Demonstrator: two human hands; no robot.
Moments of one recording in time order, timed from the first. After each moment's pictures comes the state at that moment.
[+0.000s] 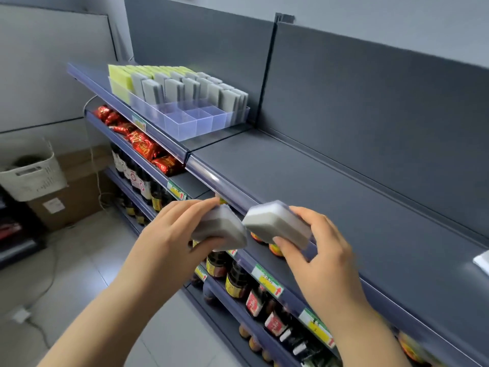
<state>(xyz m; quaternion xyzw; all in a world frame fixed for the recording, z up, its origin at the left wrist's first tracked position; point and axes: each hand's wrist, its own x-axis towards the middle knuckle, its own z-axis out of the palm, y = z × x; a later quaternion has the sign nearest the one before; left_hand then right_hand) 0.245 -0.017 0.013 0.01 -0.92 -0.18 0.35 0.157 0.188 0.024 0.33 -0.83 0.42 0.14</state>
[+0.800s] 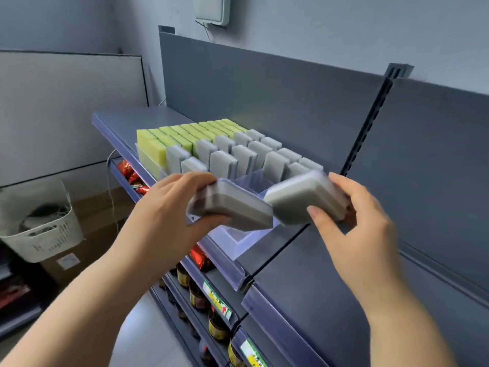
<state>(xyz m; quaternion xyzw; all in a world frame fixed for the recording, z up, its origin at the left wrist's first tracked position) 0.042 -0.301 0.087 0.06 -0.91 -0.16 0.37 -0.080 -0.092 0.082 0.31 -0.79 0.49 0.19</state>
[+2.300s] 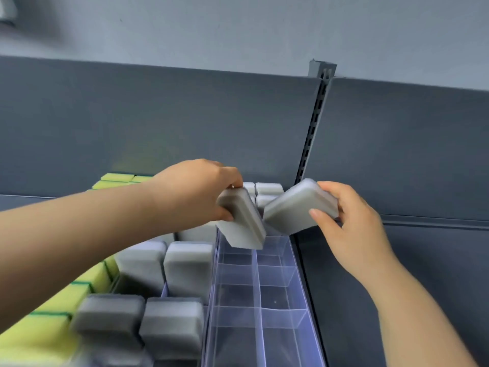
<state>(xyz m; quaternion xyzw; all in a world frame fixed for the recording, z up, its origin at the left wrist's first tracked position) -0.234 -0.426 0.145 -0.36 -0.93 -0.01 0.07 -0.148 -0.197 0.083 -0.04 -0.89 0.39 0.24</state>
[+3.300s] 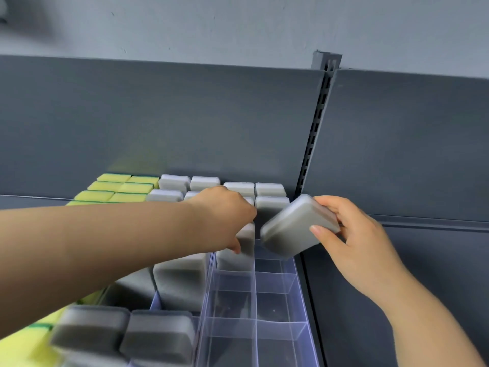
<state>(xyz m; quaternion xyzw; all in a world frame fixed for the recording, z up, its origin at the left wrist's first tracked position) -0.247 -0.381 0.109 -0.39 -0.90 0.18 -0.01 -0.149 -0.183 0.074 0.00 -0.91 0.38 0.19</state>
